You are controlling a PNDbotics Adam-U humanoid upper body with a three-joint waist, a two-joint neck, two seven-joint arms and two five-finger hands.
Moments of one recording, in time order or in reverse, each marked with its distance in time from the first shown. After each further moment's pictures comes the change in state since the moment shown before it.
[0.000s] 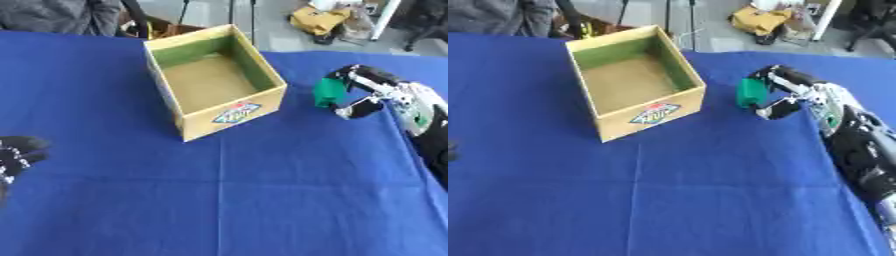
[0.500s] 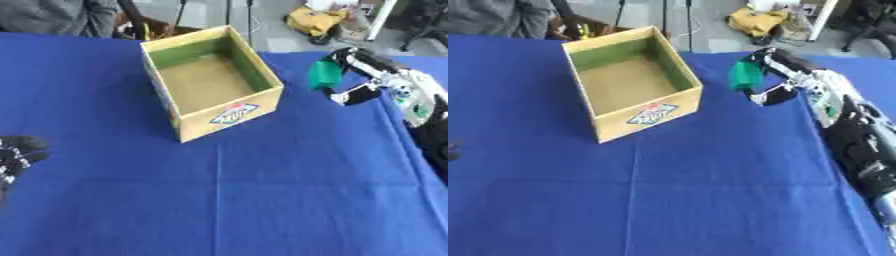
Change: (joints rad) left arm 0.000 -0.001 0.000 0.000 0.000 0.001 0.002; right arm -0.045 -0.001 0.016 -0.140 -0.062 -0.026 -0.003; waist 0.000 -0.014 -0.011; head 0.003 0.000
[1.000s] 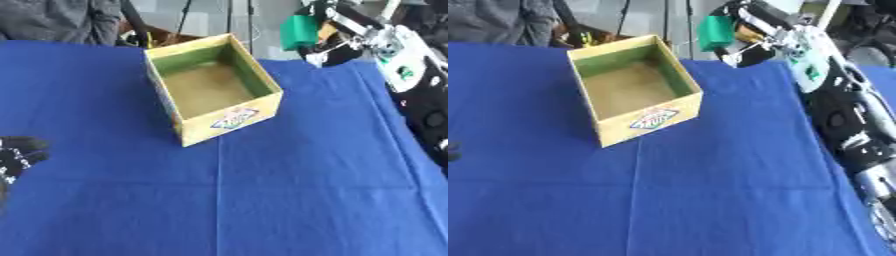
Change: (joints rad) left arm 0.001 -0.005 -0.001 0.000 0.001 0.002 -0.002; right arm -0.128 0.072 0.041 -0.055 -0.043 0.001 0.069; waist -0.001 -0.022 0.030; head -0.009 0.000
